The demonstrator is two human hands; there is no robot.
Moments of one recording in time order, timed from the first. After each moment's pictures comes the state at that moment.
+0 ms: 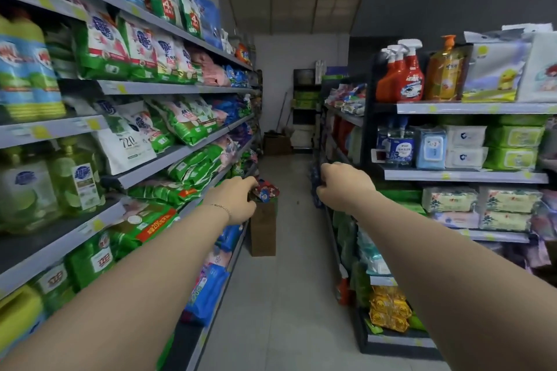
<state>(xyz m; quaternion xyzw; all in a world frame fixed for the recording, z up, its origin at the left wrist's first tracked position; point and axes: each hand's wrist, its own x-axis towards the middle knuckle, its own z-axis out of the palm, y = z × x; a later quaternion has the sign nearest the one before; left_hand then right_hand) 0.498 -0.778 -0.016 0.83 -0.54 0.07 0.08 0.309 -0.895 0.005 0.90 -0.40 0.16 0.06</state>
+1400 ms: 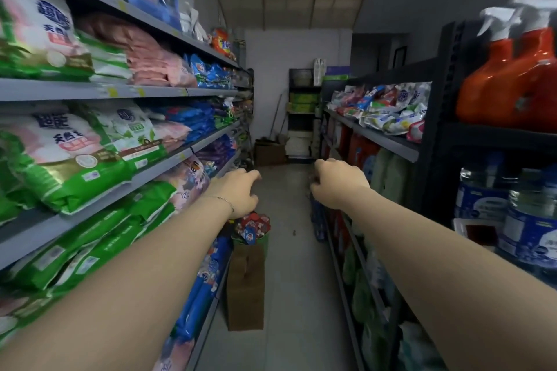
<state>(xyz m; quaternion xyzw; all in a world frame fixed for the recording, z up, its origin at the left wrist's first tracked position) 0.820 -1.364 0.007 0.81 -0.57 0.09 0.08 0.635 -1.463 0.026 0.90 -0.40 0.16 0.08</state>
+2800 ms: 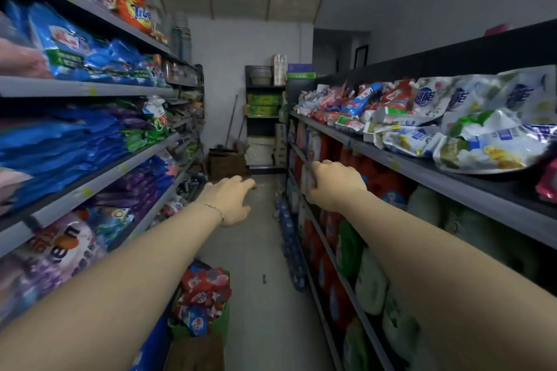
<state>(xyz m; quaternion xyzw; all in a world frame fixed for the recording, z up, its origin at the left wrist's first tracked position) 1.114 -1.946 -0.006 0.75 -0.65 0.10 0.03 0.909 -2.018 0.016 0.87 -0.46 0.16 0.12</state>
